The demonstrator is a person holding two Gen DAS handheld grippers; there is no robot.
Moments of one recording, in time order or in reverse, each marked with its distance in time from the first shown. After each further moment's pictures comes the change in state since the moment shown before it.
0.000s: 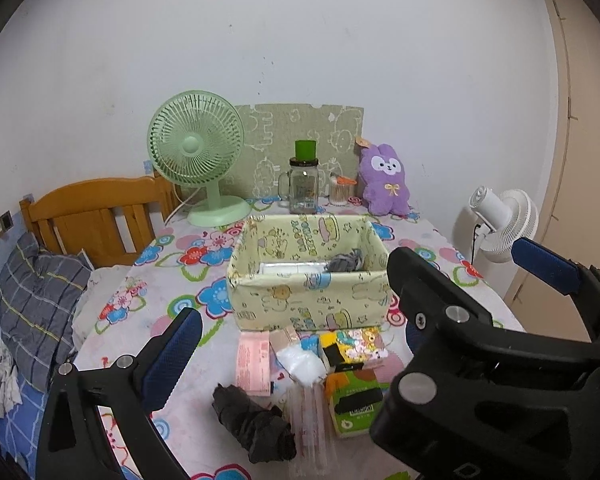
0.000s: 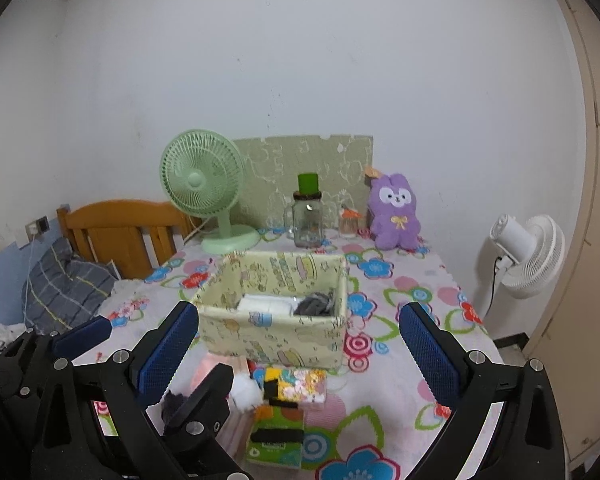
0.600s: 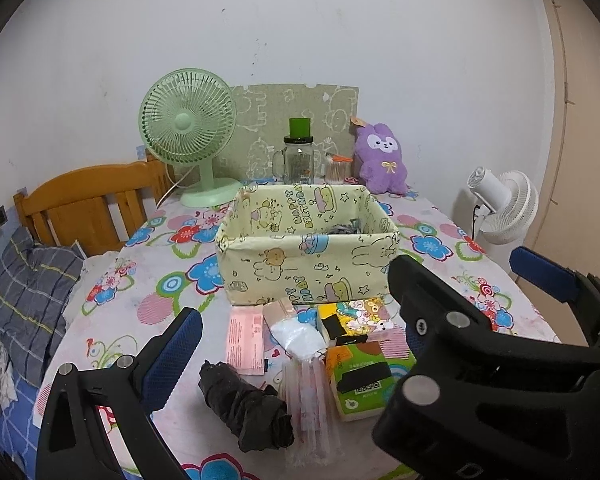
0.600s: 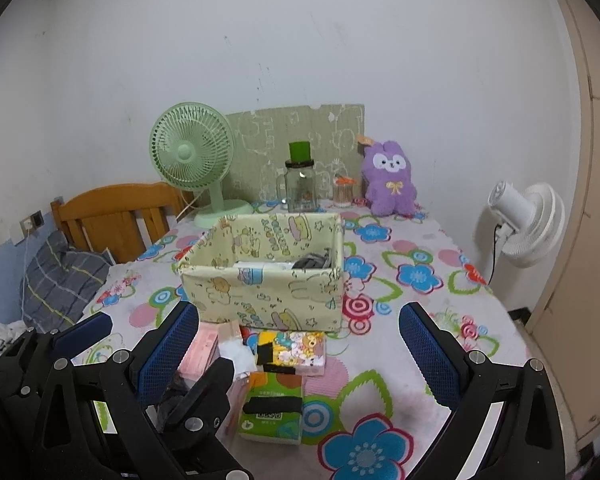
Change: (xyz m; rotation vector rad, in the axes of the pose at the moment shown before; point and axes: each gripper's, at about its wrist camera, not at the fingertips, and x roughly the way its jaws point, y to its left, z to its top) left arm 0.020 0.000 -0.031 0.013 0.028 -0.010; right arm 0.017 -0.007 -0.039 0.050 0.054 -0.003
